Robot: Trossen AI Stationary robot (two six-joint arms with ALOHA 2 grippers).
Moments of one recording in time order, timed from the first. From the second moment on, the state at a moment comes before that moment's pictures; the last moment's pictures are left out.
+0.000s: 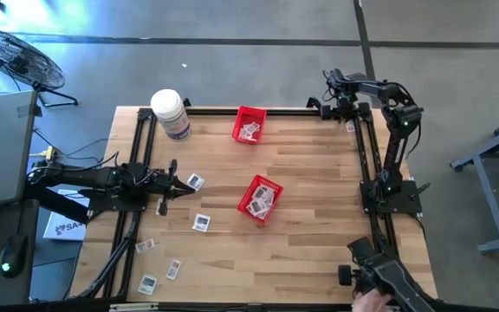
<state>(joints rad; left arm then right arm) -0.09 0.17 0.02 -0.01 0.01 0.02 -1.23 2.00 1.31 -0.93 0.19 0.40</state>
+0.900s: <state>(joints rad) -0.09 0.17 0.02 -0.01 0.01 0.02 -1.25 1.96 1.20 -0.75 0.11 0.56</state>
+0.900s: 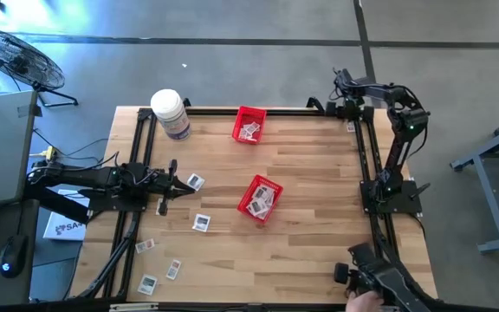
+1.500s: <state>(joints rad) -0.09 0.17 0.02 -0.01 0.01 0.02 -1.04 1.96 1.26 -0.81 -0.01 0.49</state>
